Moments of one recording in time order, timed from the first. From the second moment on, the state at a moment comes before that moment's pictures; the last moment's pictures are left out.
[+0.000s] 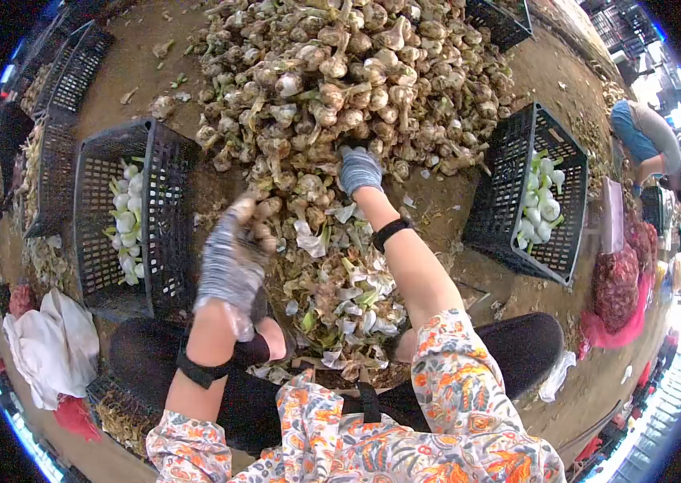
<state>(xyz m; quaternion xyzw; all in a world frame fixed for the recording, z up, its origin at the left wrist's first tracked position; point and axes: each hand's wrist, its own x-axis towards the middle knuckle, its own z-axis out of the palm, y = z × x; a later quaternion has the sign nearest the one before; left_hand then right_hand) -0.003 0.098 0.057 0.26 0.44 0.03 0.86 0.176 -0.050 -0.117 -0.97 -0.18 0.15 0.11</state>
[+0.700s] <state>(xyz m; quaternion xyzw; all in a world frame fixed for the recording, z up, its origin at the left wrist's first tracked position) -0.027 -0.024 0.083 0.57 0.00 0.02 0.82 0.029 -0.172 0.099 -0.70 -0.05 0.22 0.68</state>
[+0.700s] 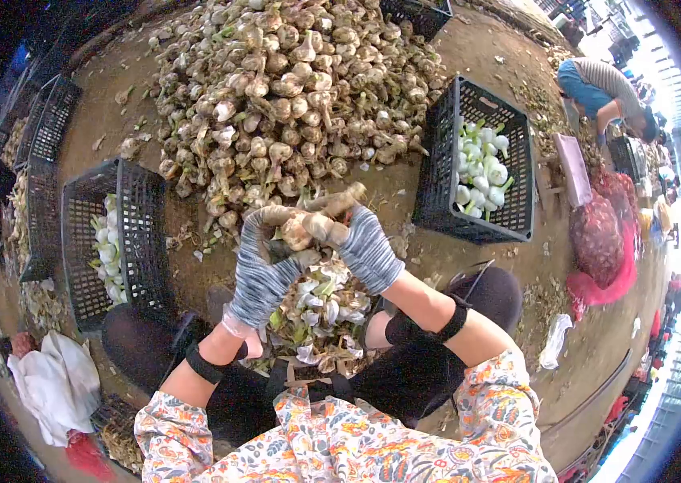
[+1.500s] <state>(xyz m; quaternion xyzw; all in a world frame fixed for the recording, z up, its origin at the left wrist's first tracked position) -0.003 -0.008 0.063 0.46 0.38 -0.22 0.77 0.029 -0.181 0.094 -0.80 -0.31 0.13 0.49</state>
